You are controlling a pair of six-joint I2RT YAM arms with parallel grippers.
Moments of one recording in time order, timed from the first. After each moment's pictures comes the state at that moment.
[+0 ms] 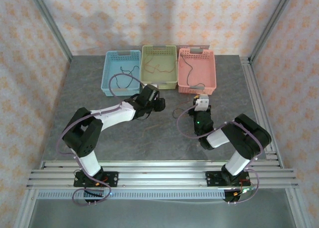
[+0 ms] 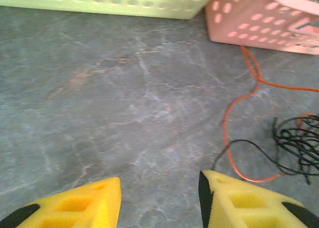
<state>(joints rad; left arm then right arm) -0.61 1.73 1.08 -0.15 -0.08 -0.62 0.59 1.65 0.33 1.29 0.62 -0.01</state>
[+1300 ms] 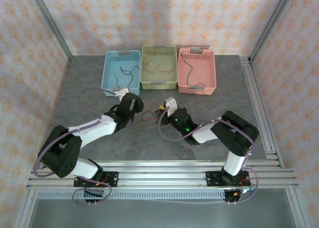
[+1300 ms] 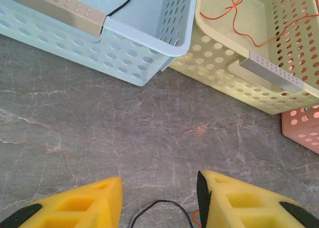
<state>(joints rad) -0.51 1.43 0.73 0.02 -0.34 -0.83 0.78 1.77 0.57 0.95 0.16 0.12</state>
